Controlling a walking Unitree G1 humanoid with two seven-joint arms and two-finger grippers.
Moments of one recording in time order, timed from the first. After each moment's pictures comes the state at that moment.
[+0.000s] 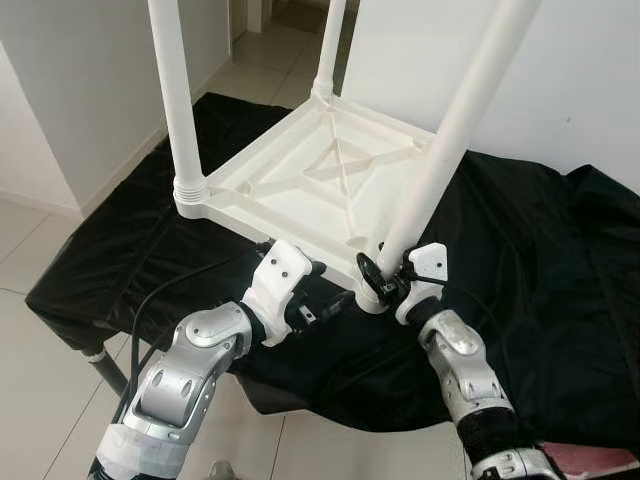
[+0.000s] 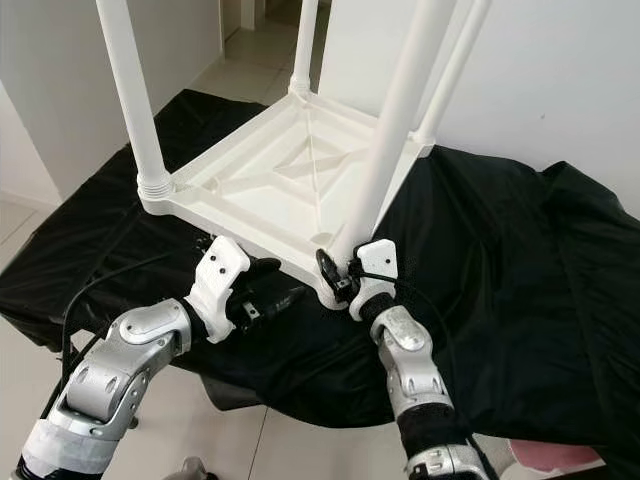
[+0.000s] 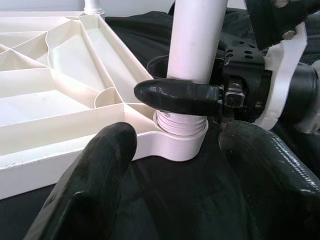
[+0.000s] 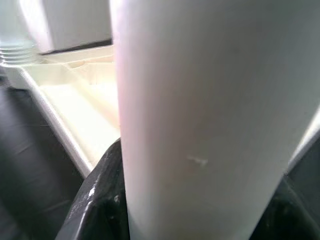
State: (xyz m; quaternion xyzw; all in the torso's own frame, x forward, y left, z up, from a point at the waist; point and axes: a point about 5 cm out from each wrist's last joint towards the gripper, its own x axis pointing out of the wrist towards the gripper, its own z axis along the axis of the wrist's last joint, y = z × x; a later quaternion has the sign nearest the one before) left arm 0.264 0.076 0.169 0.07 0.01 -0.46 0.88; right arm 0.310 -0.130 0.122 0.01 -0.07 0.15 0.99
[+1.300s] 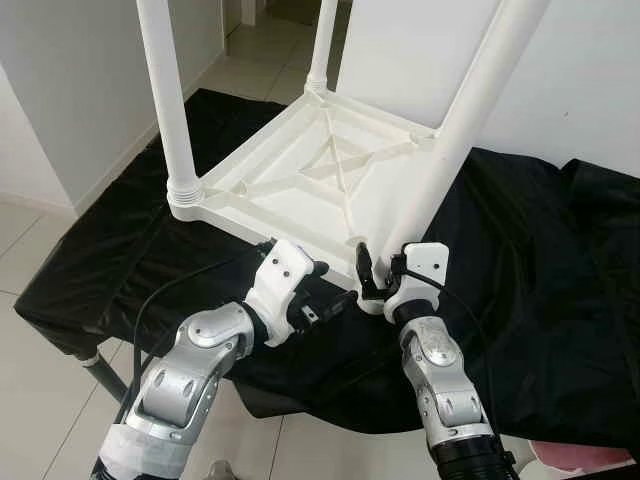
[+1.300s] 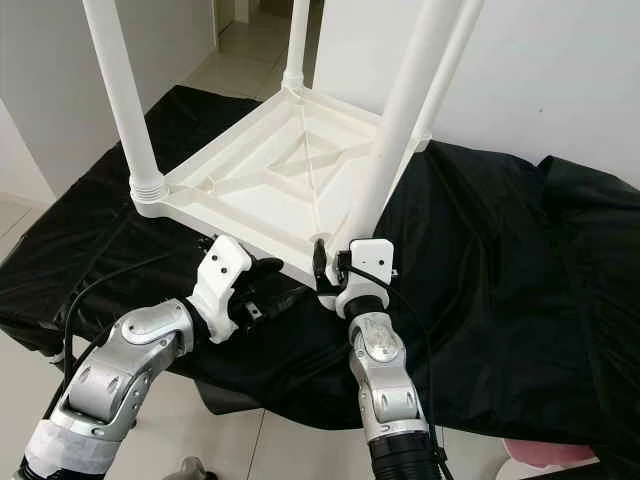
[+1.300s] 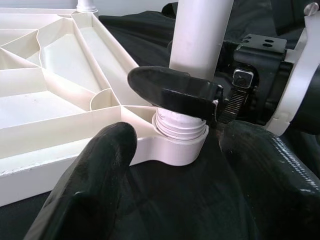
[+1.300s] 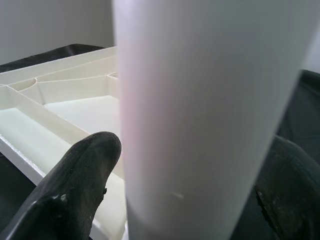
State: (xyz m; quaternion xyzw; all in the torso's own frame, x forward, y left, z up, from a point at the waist) left arm 0.263 0.074 0.169 0.06 0.01 -0.46 0.88; right arm 0.290 -0.116 0.139 0.03 -0.08 0.06 0.99
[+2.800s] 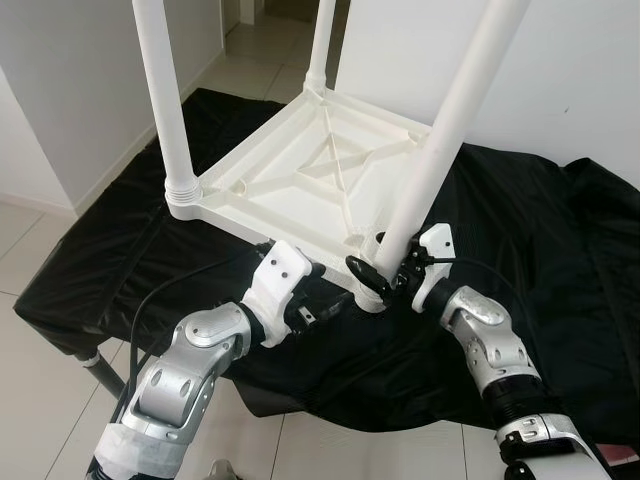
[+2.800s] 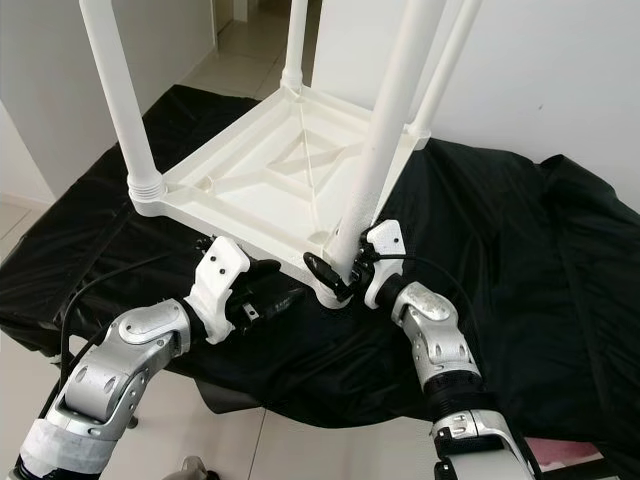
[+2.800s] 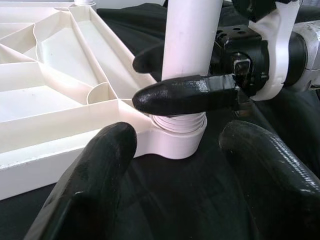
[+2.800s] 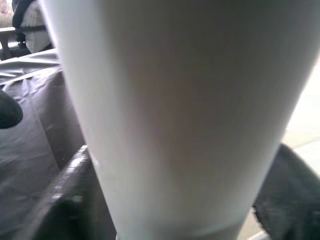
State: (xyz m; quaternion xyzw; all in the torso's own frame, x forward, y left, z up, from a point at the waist) left arm 0.264 0.077 0.168 0.07 0.01 -0.46 0.88; right arm 0.330 -0.146 0.132 -0.01 -0.03 0.36 0.93
